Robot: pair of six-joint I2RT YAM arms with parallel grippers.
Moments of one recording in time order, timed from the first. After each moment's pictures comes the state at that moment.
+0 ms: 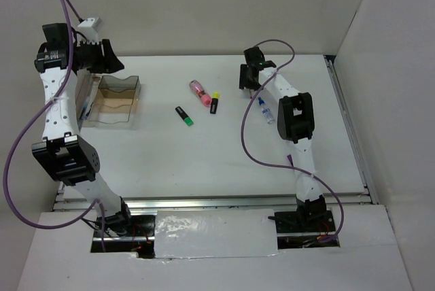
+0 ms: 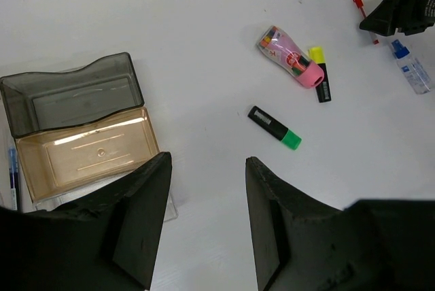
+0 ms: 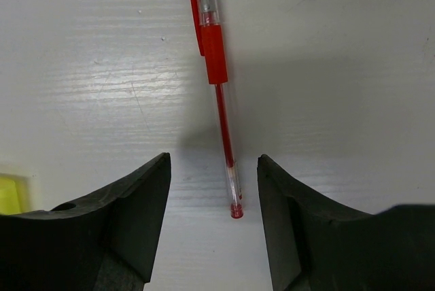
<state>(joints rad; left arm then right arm) 0.30 1.75 1.94 -0.88 0.64 0.17 0.27 2.48 2.19 -0.64 0.14 0.30</state>
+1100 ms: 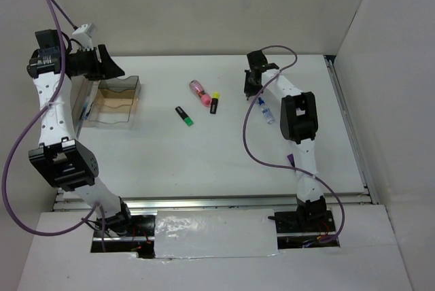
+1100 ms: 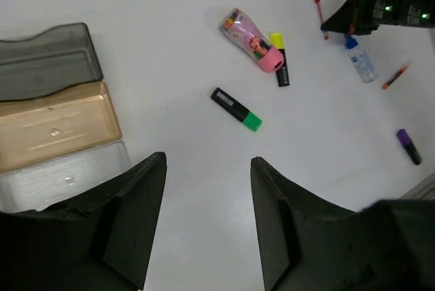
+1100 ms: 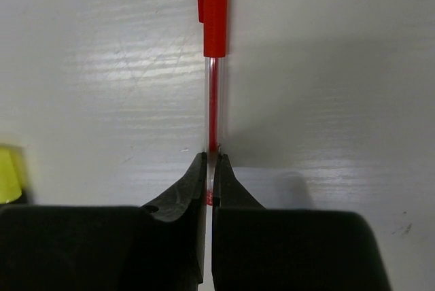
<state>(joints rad) 0.34 1.72 1.94 -0.99 0.75 0.14 0.26 2.44 2.08 -0.64 0.09 0.36</state>
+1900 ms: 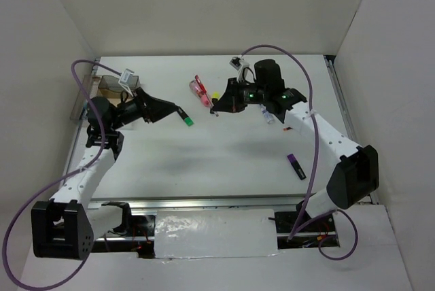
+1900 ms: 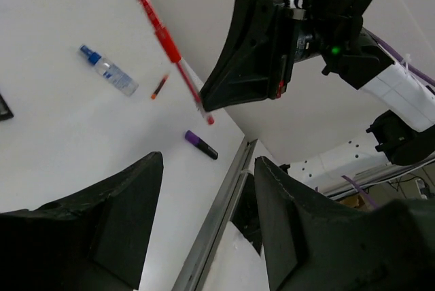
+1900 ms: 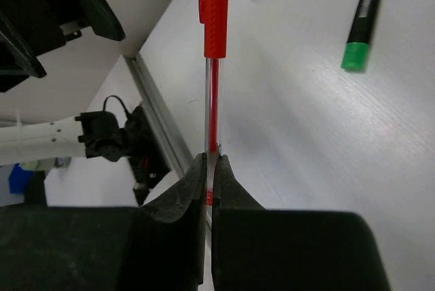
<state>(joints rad) 0.00 1.10 0.71 0.53 1.01 -0.91 0.47 1.48 1.31 -0.30 -0.67 0.37</state>
